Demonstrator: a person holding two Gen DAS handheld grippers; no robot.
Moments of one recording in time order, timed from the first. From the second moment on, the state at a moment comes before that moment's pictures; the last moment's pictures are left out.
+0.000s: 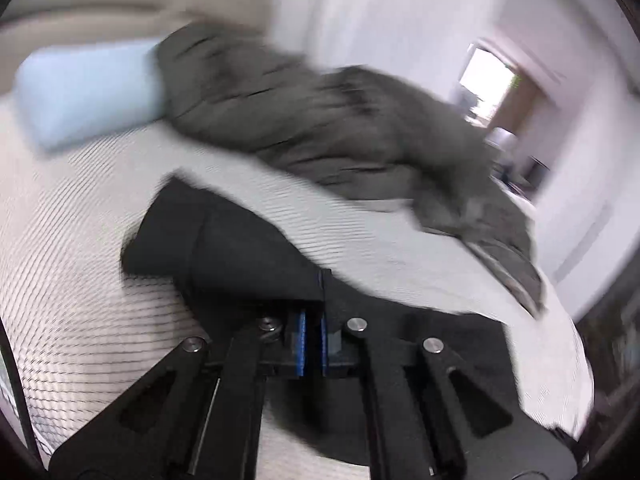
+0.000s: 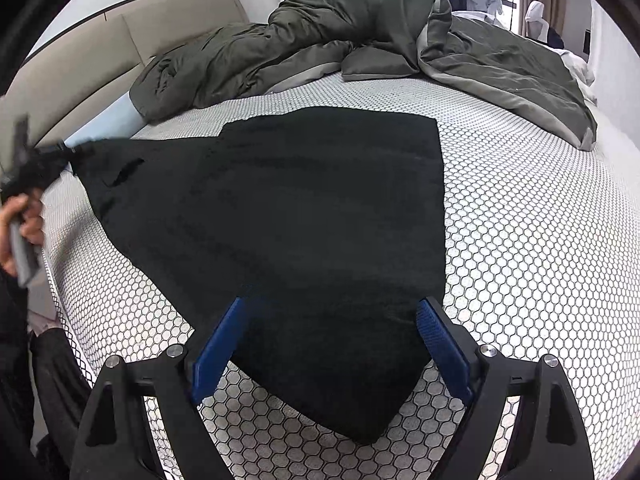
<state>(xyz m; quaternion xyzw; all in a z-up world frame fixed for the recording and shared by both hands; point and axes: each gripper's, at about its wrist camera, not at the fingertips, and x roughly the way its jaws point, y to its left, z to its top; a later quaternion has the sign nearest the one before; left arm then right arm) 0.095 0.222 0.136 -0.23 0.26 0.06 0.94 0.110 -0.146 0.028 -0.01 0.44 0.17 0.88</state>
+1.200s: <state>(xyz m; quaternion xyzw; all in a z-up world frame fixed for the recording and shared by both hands) 0.156 0.142 0.012 -0.21 0.40 -0.04 0.89 0.095 -0.094 0.041 -0.03 0.38 0.22 0.90</state>
